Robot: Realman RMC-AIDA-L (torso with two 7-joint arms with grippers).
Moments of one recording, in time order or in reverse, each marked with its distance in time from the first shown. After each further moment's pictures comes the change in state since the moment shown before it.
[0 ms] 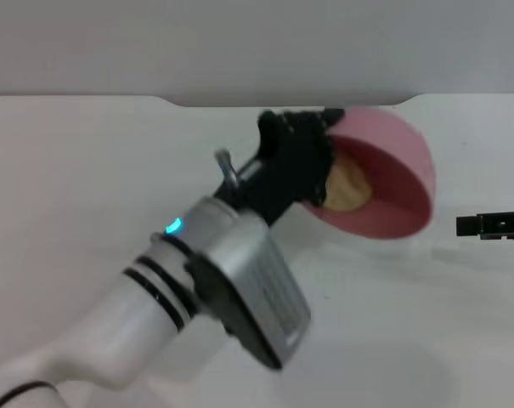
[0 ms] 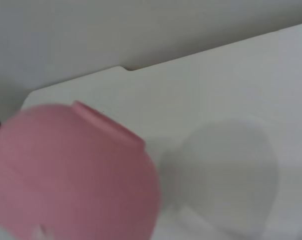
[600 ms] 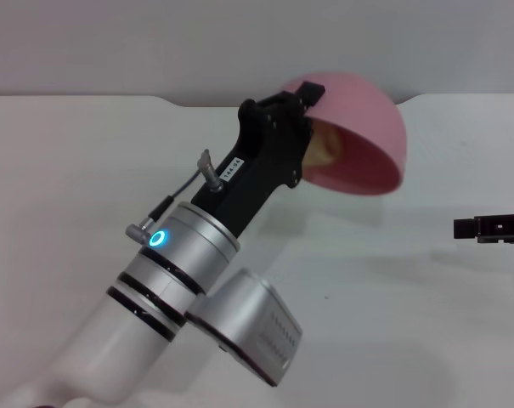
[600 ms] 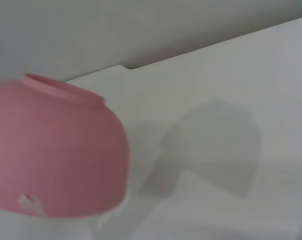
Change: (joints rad) left arm -0.098 0.000 0.183 -0.210 -0.281 -0.408 0.413; right arm 0.000 0.002 0.003 0.021 0.002 0.005 0.001
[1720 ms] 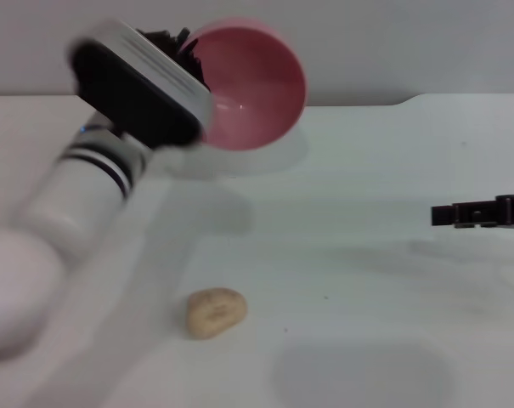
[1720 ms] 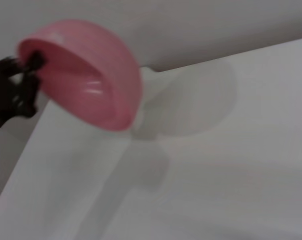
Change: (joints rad) left arm -0.027 0.014 -0.418 0.275 -0.875 0.558 0.201; right arm 0.052 -0.002 -0.014 0.051 0.025 0.011 -0.040
